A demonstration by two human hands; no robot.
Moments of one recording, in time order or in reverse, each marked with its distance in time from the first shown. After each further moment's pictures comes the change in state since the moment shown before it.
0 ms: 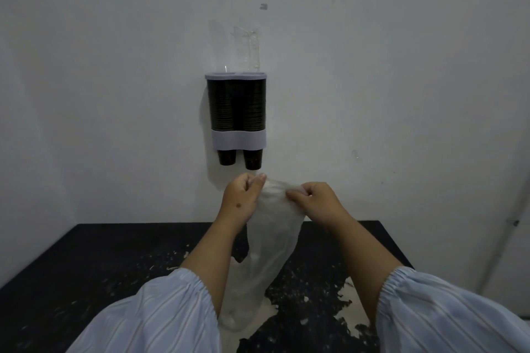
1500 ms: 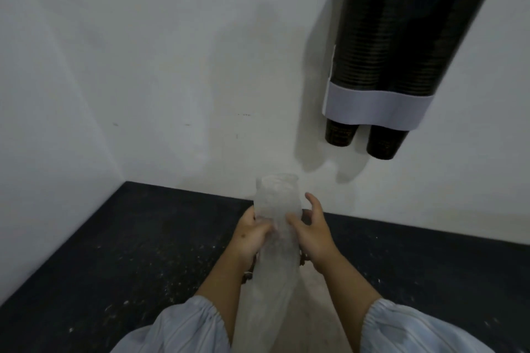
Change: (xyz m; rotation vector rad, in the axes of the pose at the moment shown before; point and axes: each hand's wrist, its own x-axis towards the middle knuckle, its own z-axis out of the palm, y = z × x) left_hand 0.111 -0.248 -0.148 -0.233 0.018 -0.681; right_hand 0.168 0.082 0.305 0.359 -0.106 0.327
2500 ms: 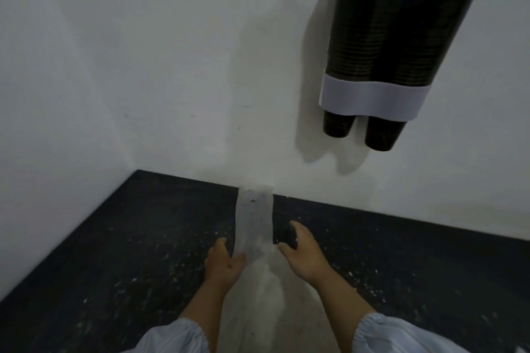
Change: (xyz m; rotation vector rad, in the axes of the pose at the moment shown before) left_hand -0.024 -0.076 -0.037 0.647 0.309 -0.197; right_hand -0.026 0.039 -0.004 -0.506 -0.218 0.041
